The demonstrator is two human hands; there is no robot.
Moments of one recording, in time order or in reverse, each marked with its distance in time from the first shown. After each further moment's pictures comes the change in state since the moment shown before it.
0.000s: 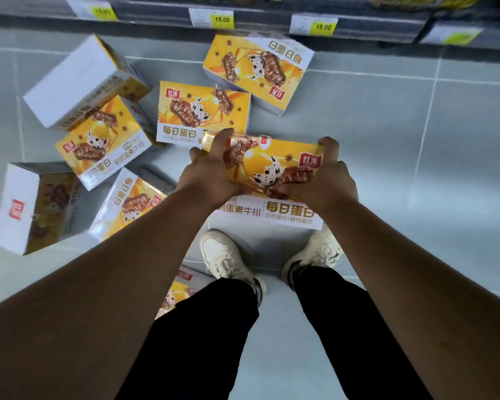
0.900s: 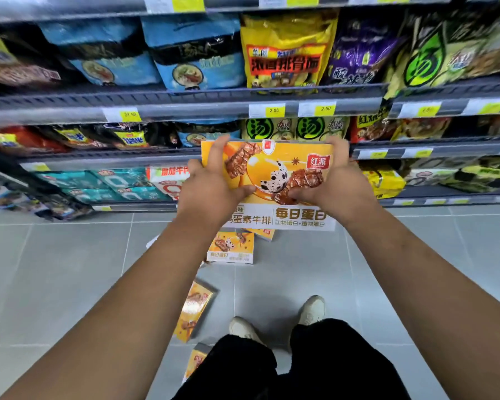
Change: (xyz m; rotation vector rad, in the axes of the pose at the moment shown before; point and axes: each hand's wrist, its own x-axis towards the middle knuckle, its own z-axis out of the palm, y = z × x) left_hand -0.366 0.185 -0.370 -0.053 0.545 0.312; right_hand -0.364 -0.237 -0.357 0.050 0.422 -0.347
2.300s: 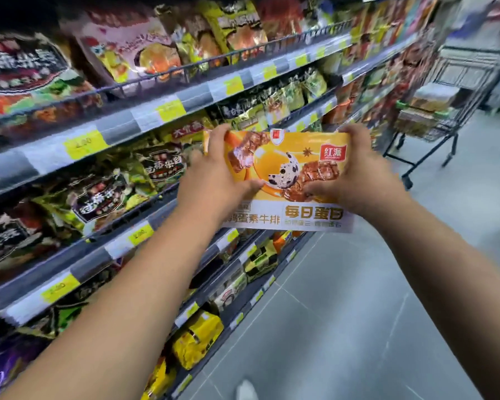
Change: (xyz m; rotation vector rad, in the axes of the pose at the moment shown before) left_hand -0.045 0.729 0.116 -0.106 -0.094 0.978; right_hand -0.048 0.331 -0.588 0.061 0.852 0.364
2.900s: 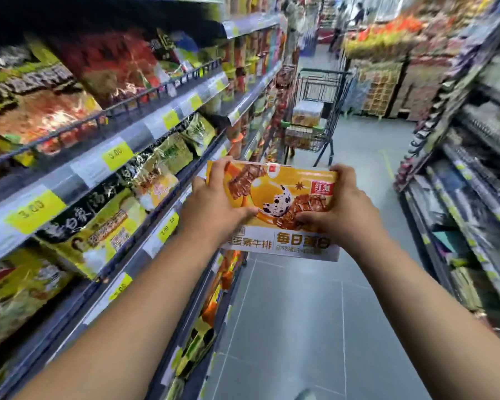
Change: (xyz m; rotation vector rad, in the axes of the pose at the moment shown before) left_hand 0.247 0.128 0.189 -0.136 -0.276 0.338; right_hand 0.193 0.147 -0.033 -0.113 0.294 0.369
